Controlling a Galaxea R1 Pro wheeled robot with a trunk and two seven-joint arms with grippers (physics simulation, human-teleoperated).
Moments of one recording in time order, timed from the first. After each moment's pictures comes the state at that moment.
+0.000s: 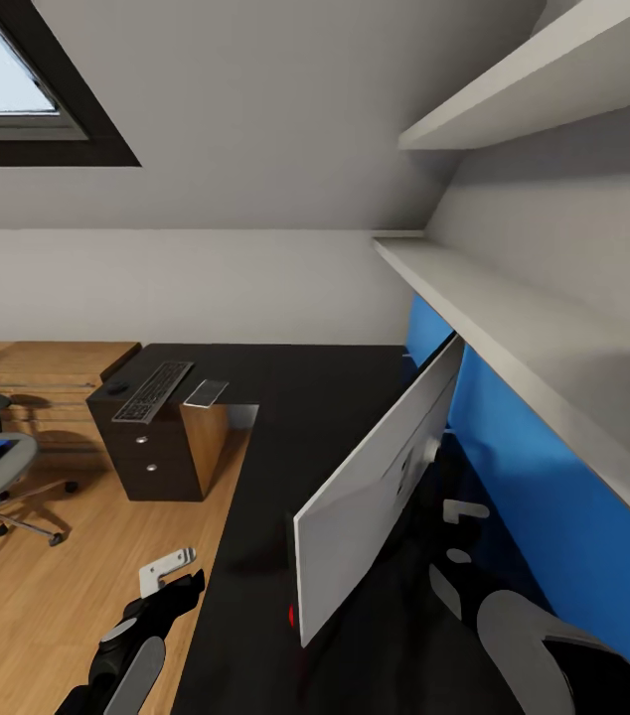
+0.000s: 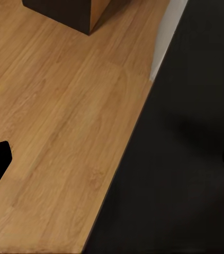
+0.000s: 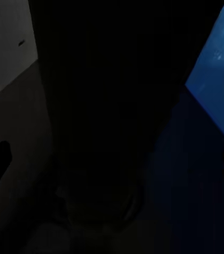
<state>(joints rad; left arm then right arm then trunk) -0.16 0.08 -0.19 -1.37 0.61 0.40 0.56 -0.81 0.02 -0.15 -0.13 0.12 -0.31 -0.32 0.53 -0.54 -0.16</state>
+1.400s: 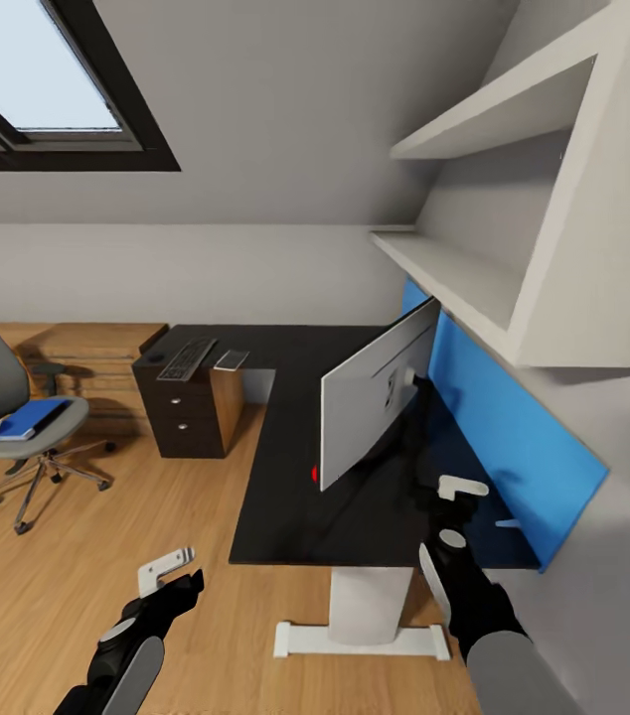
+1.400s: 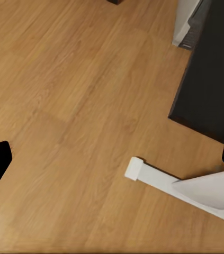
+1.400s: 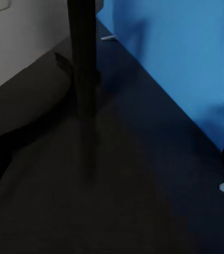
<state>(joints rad) -0.16 0.09 -0.19 -1.37 0.61 0.40 0.56 -0.59 0.13 -0.14 -0.79 0.12 -0.03 -0.32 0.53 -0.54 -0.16</state>
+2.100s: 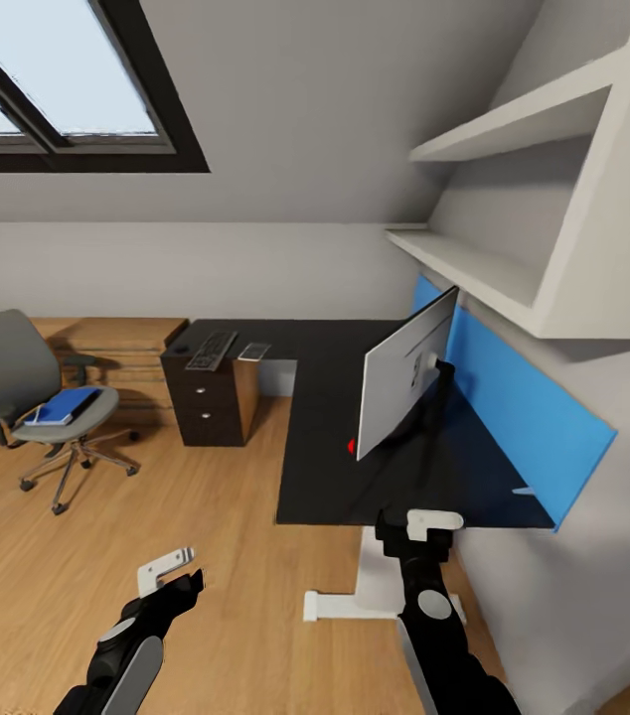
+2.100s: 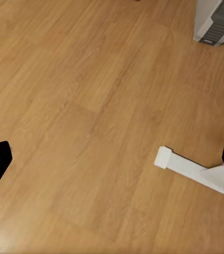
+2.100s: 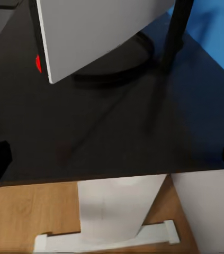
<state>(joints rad) -0.16 0.09 -0.18 -1.37 0.61 0.40 0.56 -0.21 0.17 0.16 -1.37 0.12 0.25 -0.35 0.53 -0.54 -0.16</state>
